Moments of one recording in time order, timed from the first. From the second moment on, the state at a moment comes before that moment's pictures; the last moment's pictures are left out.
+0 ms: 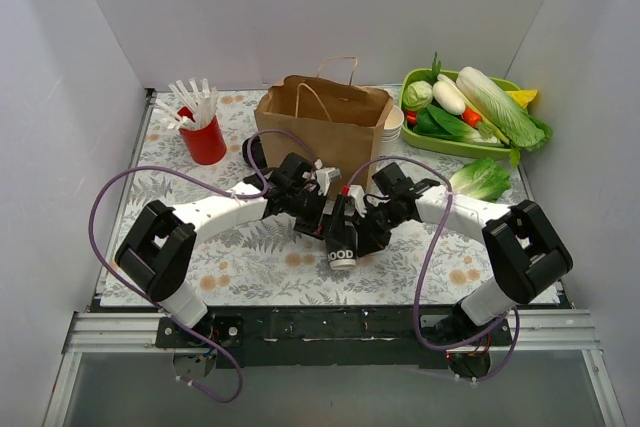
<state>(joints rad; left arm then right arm) -0.71 1.61 1.02 -0.37 0.62 -0.41 0.62 1.53 0.85 -0.54 -0.69 -0.38</state>
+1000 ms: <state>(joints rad) -0.77 1.58 0.92 -0.39 0.28 -0.48 0.68 1.66 0.88 -0.34 -0.79 0.01</state>
